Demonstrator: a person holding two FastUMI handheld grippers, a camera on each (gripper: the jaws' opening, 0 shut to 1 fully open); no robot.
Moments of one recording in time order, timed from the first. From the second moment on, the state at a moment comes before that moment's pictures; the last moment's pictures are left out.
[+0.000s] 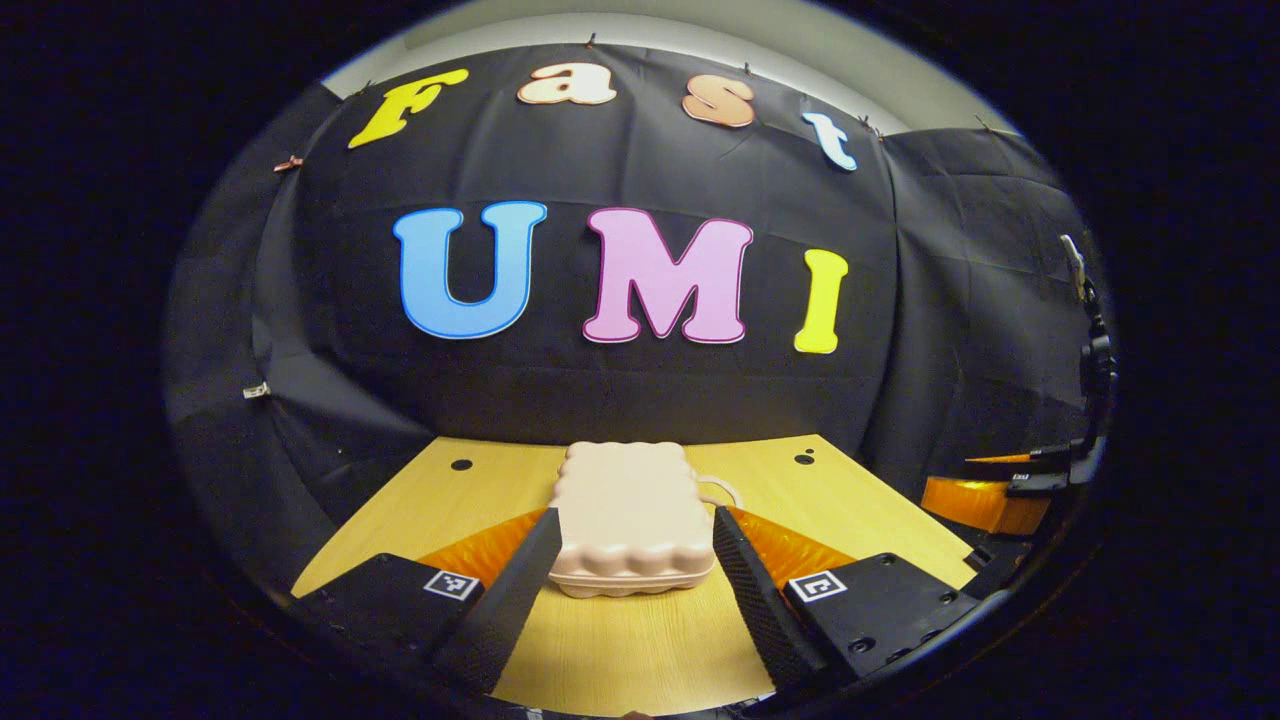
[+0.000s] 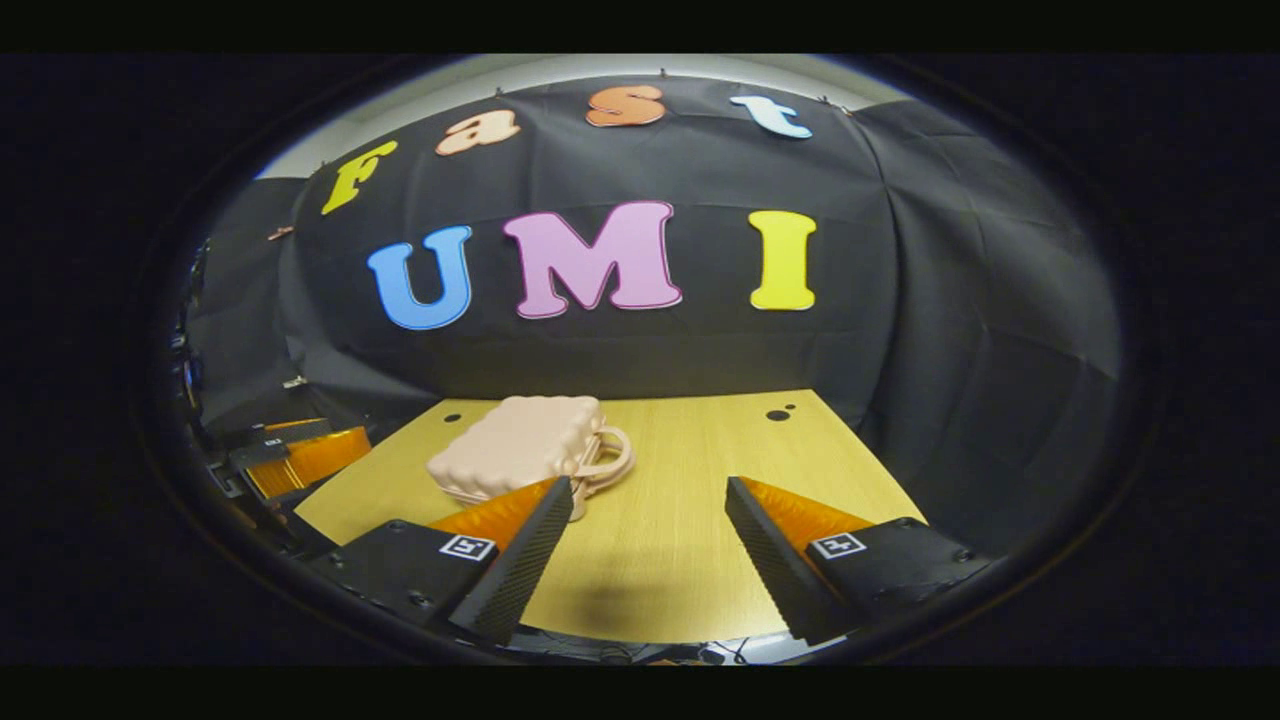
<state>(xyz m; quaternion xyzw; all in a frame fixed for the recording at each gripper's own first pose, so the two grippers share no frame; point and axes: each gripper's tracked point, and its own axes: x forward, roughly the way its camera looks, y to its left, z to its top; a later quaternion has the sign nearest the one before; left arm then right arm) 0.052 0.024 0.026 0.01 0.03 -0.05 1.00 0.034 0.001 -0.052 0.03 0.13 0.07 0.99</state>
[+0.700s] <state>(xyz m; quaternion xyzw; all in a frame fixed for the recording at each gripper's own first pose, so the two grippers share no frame) 0.051 0.023 0.073 -0.01 -0.01 -0.04 1.00 0.050 0.016 -0.030 0.02 0.12 0.08 0.99</state>
